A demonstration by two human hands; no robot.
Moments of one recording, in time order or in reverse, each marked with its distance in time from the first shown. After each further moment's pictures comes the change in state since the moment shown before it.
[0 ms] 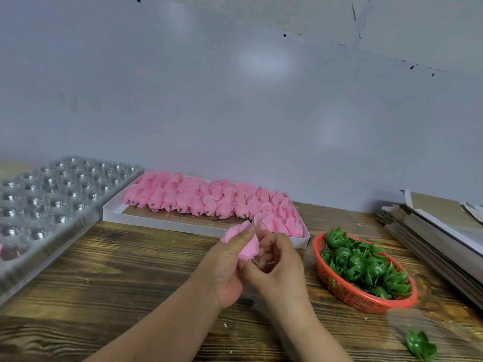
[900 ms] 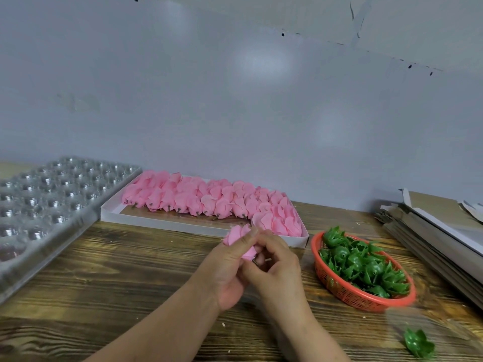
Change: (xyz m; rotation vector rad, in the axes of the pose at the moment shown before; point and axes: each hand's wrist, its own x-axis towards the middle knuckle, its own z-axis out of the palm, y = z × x) left_hand -0.004 -0.002 0.003 -0.004 -0.040 -0.024; right_hand 0.003 0.004 0.003 -0.011 -0.043 -0.091
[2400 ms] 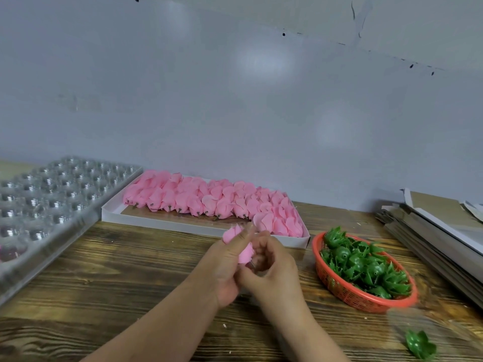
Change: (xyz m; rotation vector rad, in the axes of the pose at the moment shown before) left_hand 0.001 0.004 0.000 0.034 0.120 -0.067; right_hand -0.003 0.004 0.002 0.008 -0.042 0.137
